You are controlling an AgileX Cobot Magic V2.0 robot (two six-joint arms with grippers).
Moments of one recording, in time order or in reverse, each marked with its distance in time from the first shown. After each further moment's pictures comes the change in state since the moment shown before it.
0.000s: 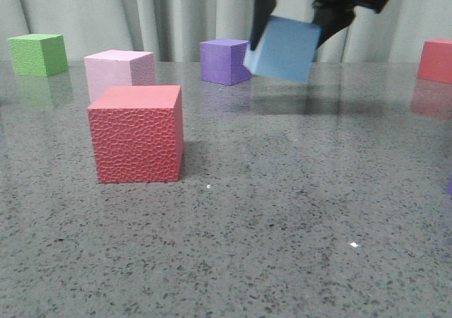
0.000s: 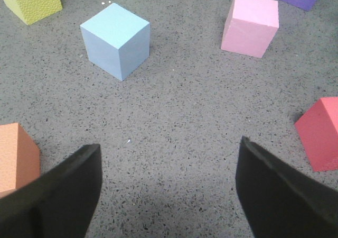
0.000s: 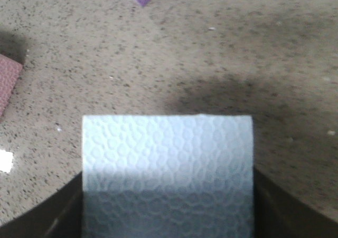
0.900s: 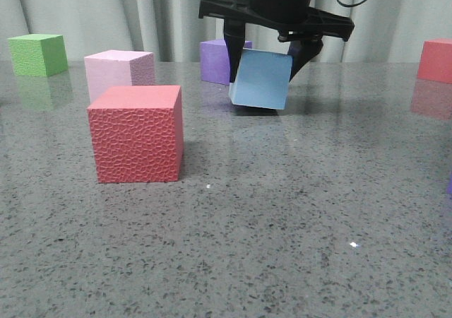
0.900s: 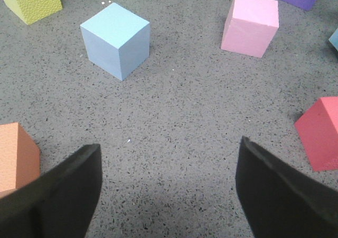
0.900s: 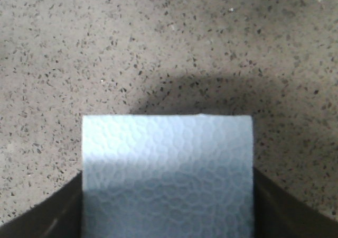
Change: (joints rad) left arm 0.000 0.000 0.000 0.000 0.000 0.000; right arm 0.058 0.136 -0.117 -0.096 0.079 0.146
